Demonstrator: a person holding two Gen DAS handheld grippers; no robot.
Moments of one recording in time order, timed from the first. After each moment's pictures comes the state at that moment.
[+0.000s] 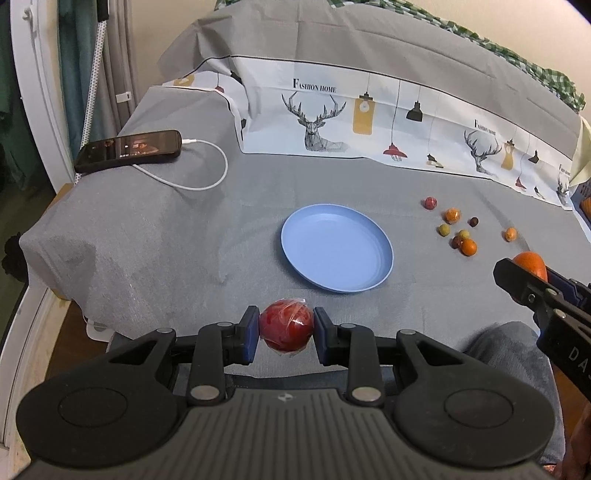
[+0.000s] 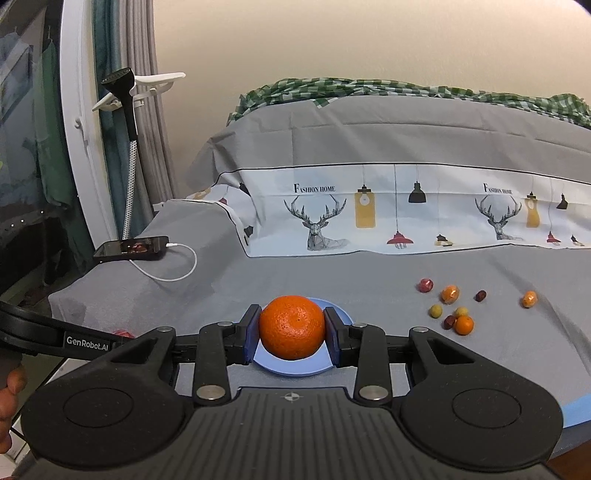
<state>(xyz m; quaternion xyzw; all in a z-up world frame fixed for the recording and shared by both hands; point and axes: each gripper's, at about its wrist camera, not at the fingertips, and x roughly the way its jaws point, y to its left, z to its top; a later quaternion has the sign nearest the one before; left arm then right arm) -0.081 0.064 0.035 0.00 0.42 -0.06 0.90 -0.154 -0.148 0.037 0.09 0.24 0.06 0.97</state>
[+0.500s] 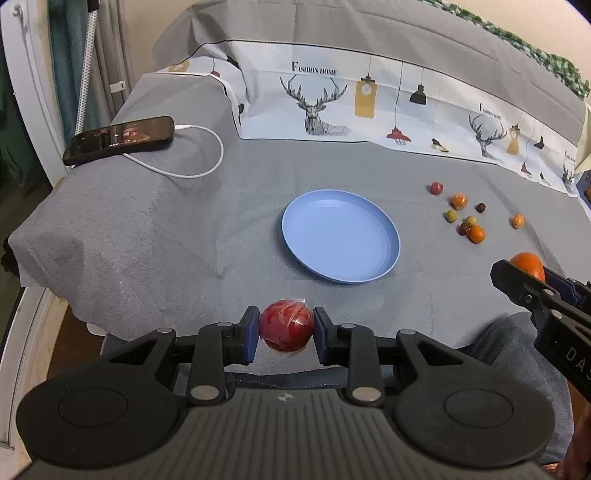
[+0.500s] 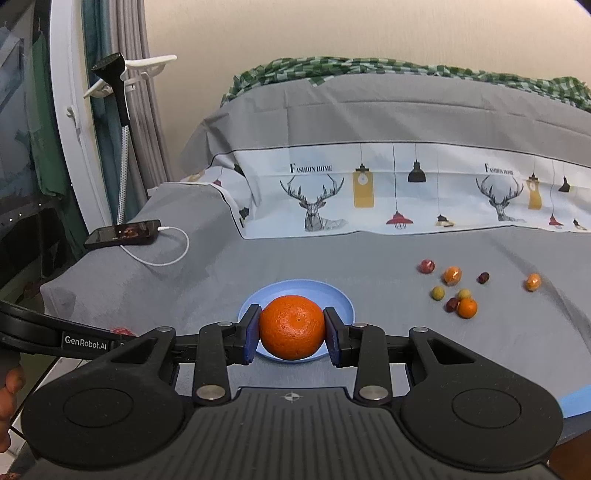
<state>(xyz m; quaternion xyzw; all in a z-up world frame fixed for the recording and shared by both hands) -0.064 0.060 0.018 0.01 0.44 -0.06 0.89 -0.135 -0.148 0.019 0.10 0.27 0.06 0.96</state>
